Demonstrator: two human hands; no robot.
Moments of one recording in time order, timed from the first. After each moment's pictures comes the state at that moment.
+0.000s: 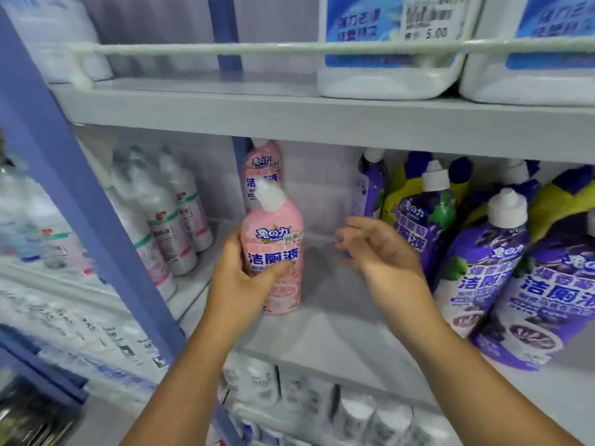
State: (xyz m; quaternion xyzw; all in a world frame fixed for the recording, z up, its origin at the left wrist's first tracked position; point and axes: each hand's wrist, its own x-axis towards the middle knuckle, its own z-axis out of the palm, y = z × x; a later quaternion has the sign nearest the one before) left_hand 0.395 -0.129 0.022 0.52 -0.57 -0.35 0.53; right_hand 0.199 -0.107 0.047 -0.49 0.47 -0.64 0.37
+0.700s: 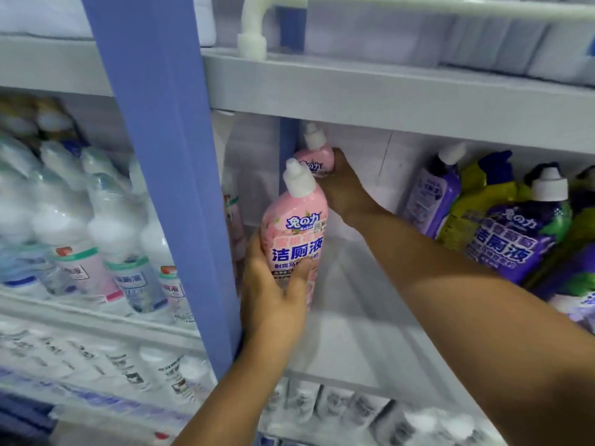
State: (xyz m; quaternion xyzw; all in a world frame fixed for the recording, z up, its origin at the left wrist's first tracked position) left_hand 0.469 -0.179 -0.007 0.51 -0.56 -0.30 0.58; right_hand 0.305 -0.349 0.052 -0.60 0.56 -0.50 0.28
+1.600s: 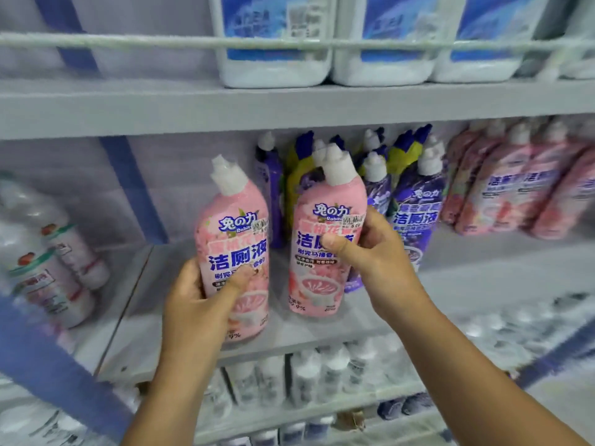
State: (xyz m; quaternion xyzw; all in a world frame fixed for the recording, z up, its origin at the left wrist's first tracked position) left_hand 0.386 -0.097 0.014 0.39 -0.55 -0.53 0.51; right_hand 0.176 -0.014 0.060 -0.42 0.51 -0.69 0.30
